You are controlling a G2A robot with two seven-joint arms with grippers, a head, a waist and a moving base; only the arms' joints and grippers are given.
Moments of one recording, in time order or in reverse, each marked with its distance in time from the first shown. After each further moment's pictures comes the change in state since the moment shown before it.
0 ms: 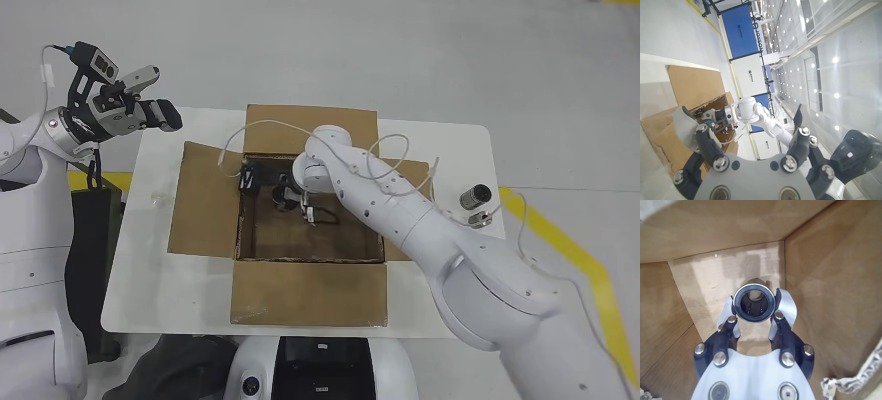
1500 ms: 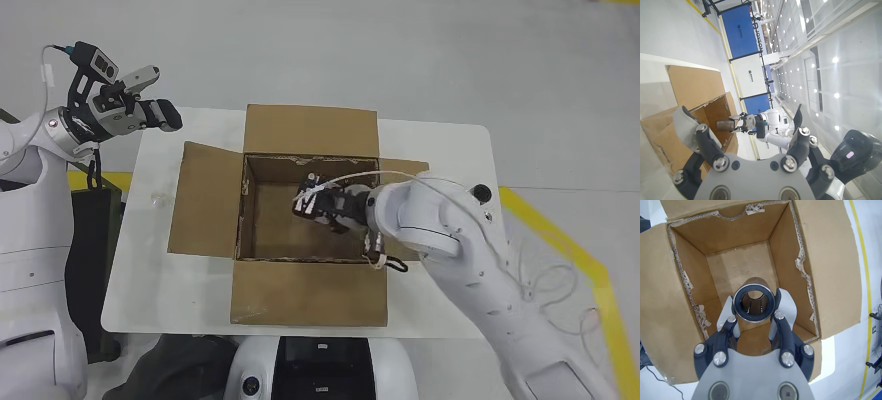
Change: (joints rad) left arm 0.000 0.000 0.000 0.000 0.000 0.000 0.000; right arm -0.639 0.445 0.631 -1.238 -0.158 0.074 0.407
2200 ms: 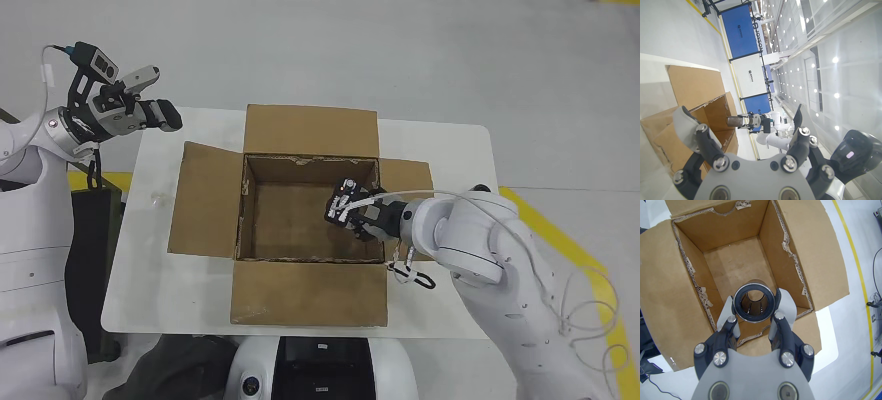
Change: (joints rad) left arm 0.000 0.000 0.000 0.000 0.000 0.000 0.000; right arm -0.127 0.061 0.118 -0.147 0.006 -0.002 -0.002
